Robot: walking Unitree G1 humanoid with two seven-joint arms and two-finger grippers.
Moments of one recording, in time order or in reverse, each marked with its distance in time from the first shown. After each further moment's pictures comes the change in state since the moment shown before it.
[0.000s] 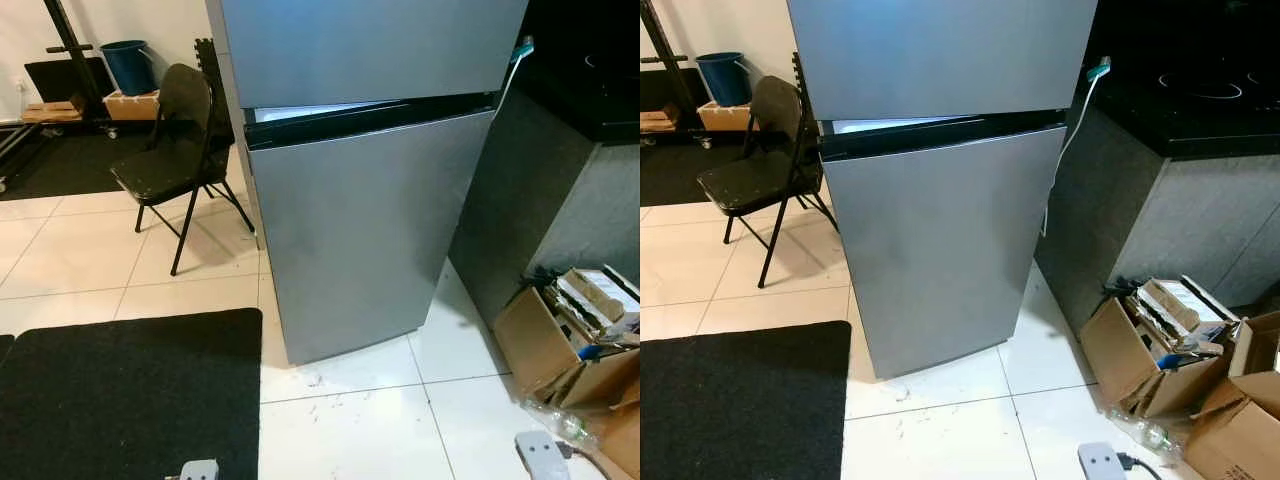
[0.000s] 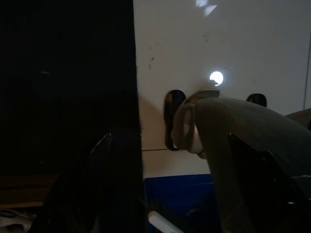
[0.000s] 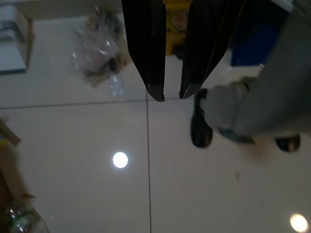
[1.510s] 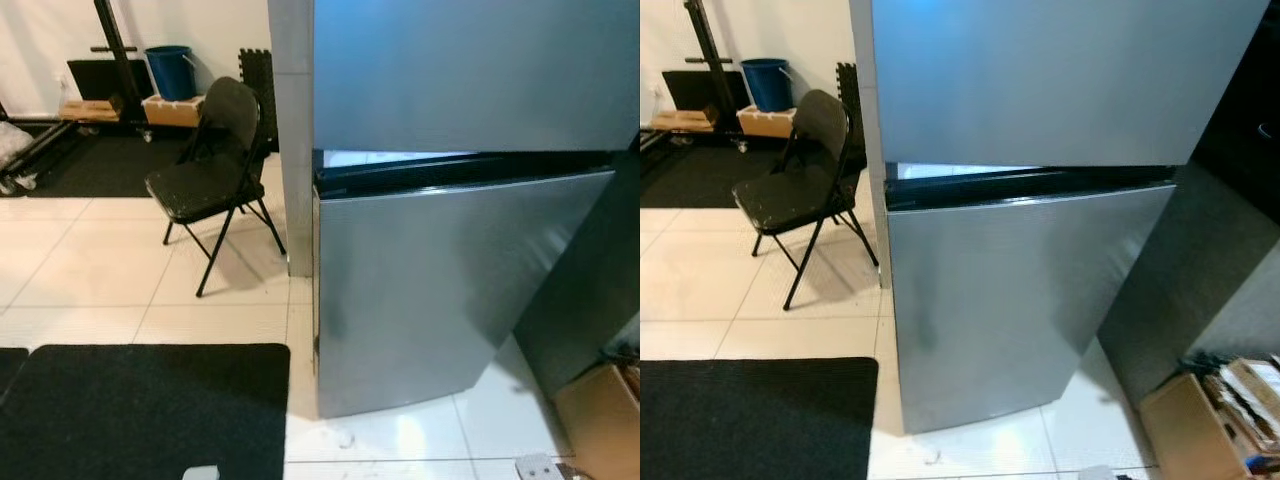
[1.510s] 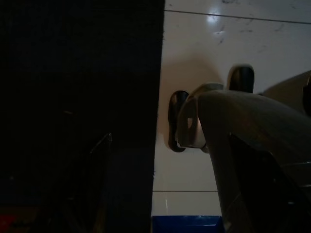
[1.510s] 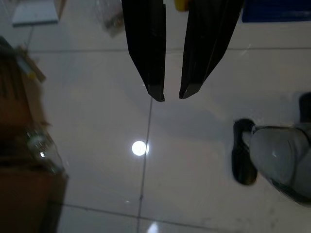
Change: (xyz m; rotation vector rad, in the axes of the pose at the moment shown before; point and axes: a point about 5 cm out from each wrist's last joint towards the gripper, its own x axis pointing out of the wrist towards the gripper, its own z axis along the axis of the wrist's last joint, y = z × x) left arm -0.001 0.000 -0.008 0.014 0.047 0.006; right arm -0.001 -0.005 -0.003 -0.034 -0.012 -0.071
